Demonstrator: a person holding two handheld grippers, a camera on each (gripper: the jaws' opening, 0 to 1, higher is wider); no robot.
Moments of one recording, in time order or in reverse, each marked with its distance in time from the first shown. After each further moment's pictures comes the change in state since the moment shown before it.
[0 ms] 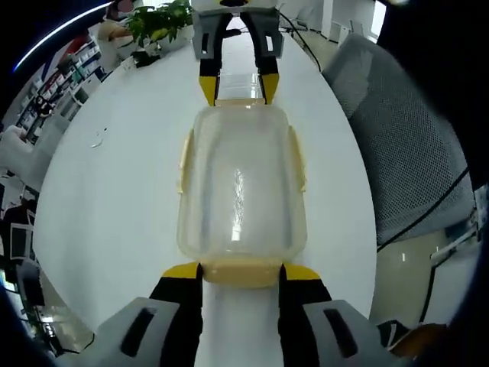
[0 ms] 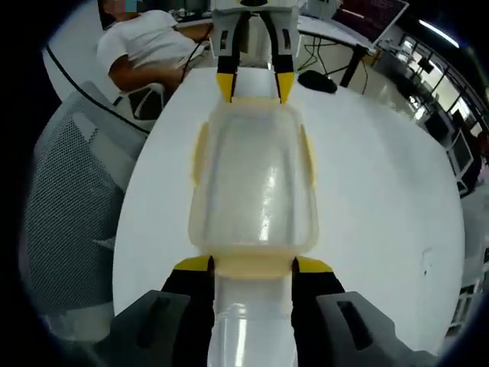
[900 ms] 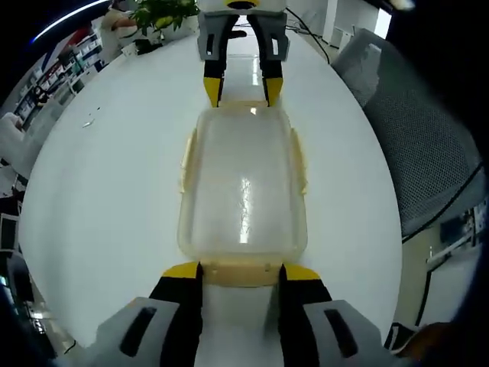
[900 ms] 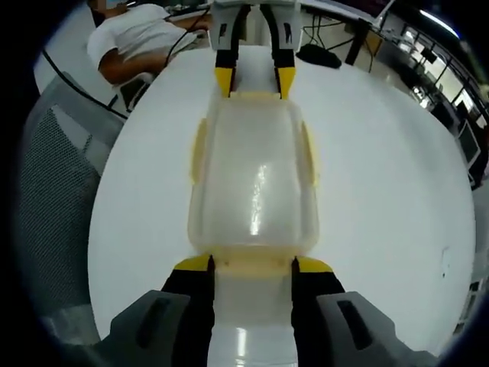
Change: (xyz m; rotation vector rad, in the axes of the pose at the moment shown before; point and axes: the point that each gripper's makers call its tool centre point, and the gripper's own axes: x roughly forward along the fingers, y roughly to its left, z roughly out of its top) left arm 0.050 0.011 -0.034 -0.034 -0.013 -0.044; right arm 0.057 -0.014 -0.014 0.023 0.043 0.032
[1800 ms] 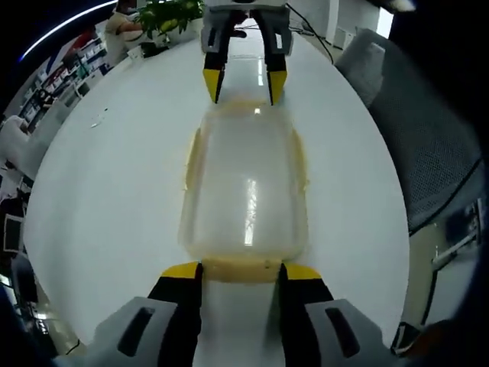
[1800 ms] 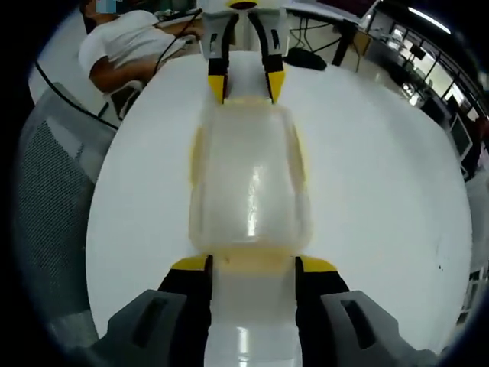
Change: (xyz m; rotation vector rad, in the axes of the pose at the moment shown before) left arm 0.004 0.010 -0.002 0.029 -0.013 0.009; right arm 0.004 -0.010 0.000 0.035 -0.004 -0.023
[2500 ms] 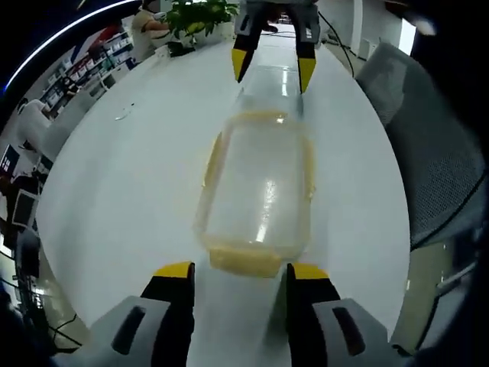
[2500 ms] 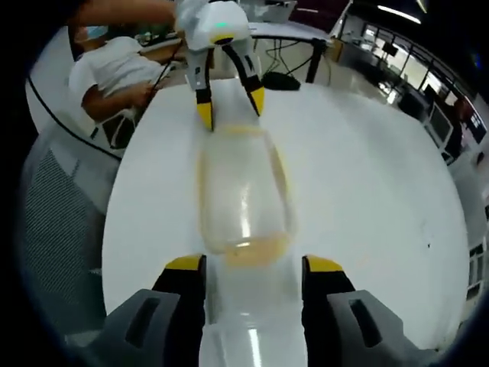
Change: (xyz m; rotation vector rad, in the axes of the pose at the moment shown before) left arm -0.016 0.005 -0.005 -0.113 -0.021 0.118; right arm -0.041 0.002 0.008 0.109 -0.115 -0.084
